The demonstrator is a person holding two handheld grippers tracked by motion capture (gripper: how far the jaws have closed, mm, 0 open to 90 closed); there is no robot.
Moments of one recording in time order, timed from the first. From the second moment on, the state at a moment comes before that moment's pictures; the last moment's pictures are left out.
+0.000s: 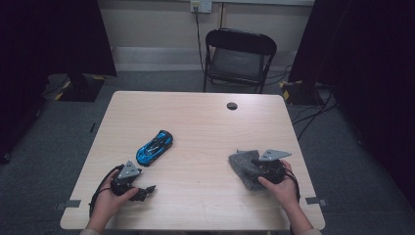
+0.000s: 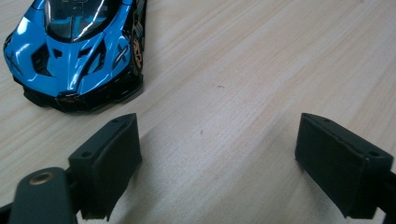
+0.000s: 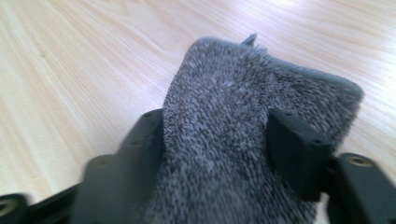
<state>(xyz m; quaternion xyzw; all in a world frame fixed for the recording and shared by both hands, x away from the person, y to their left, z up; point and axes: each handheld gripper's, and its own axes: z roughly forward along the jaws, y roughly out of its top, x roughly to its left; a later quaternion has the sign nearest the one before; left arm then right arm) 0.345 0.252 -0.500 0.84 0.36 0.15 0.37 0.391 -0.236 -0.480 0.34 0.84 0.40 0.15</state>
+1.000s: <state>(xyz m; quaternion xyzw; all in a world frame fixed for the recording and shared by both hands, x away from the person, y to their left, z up) 0.384 0.265 -0.473 0.81 0.40 0.17 0.39 0.341 -0.294 -0.500 0.36 0.84 0.37 0.16</state>
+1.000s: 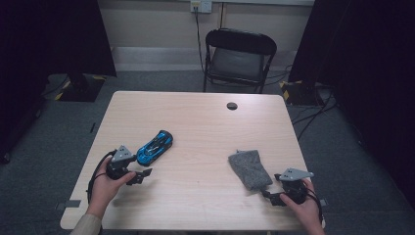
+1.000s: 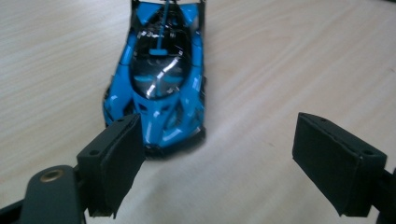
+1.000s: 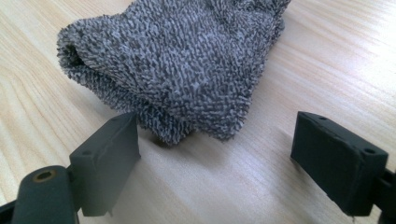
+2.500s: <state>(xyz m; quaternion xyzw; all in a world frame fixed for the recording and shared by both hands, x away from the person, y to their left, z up) 0.473 0.224 -0.501 0.83 0.39 0.17 0.37 0.340 -0.294 -0.500 0.37 0.84 0.37 0.16</state>
